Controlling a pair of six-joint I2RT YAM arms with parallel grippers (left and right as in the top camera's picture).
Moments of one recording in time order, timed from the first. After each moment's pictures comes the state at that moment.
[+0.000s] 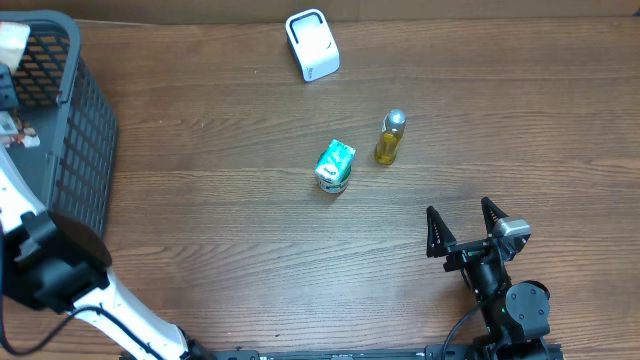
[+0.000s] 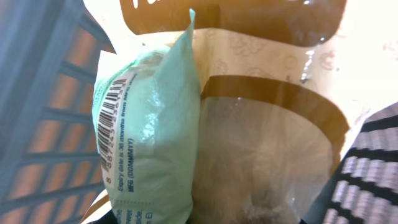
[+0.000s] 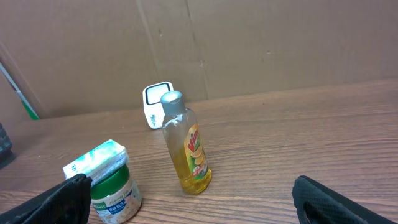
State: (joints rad) left arm 0.58 2.11 2.27 -1.07 -0.14 0.31; right arm 0.22 0.02 0.02 -0.03 -0.01 0.23
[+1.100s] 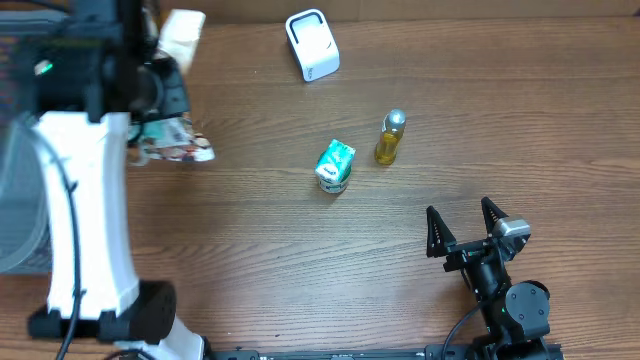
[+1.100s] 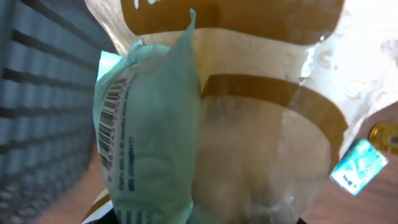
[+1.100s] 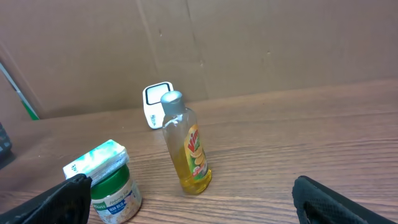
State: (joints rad) left arm -0.08 1.79 2.31 -1.67 -0.13 -0.30; right arm 0.22 0.02 0.02 -0.03 -0.01 0.23
